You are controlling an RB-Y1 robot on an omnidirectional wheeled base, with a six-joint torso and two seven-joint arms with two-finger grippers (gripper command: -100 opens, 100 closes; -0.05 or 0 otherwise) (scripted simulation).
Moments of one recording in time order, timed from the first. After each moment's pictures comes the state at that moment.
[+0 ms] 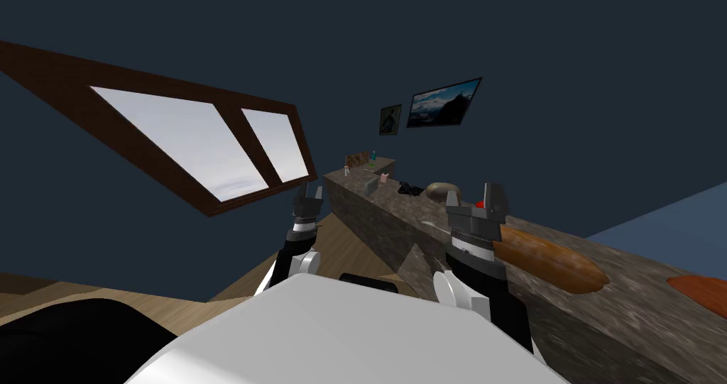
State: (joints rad) left arm 0.50 0.03 -0.07 -2.24 0.07 -0.57 0.09; right arm 0.52 0.05 0.07 -2.37 -0.06 -0.50 0.14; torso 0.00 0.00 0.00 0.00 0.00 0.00
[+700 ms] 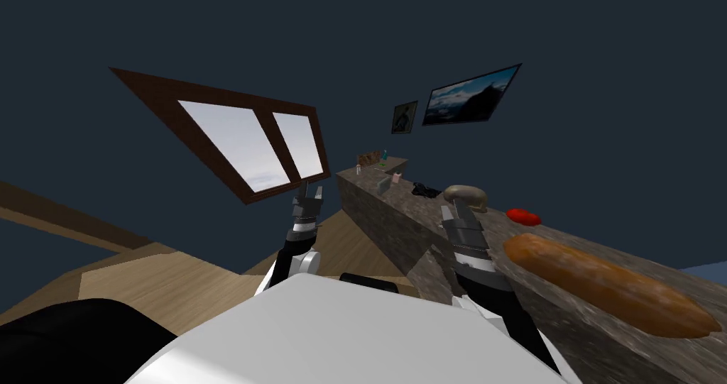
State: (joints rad) left arm 0.50 0.03 -0.07 -2.24 0.07 -0.57 0.09; right arm 0.63 -0.14 0.02 -2.32 -0.02 -0.43 0.13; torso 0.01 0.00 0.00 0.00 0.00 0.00
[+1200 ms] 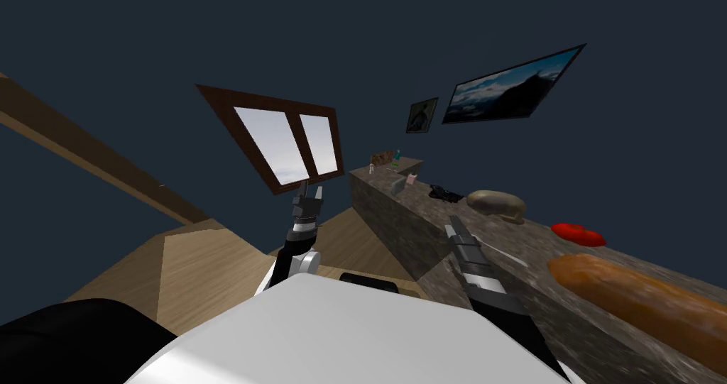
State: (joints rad) left arm 0.50 0.03 -0.07 -2.24 0.07 -0.57 0.09; right arm 0.76 -0.20 -0.03 -2.26 0.03 -0.37 0.12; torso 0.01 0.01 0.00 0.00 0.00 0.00
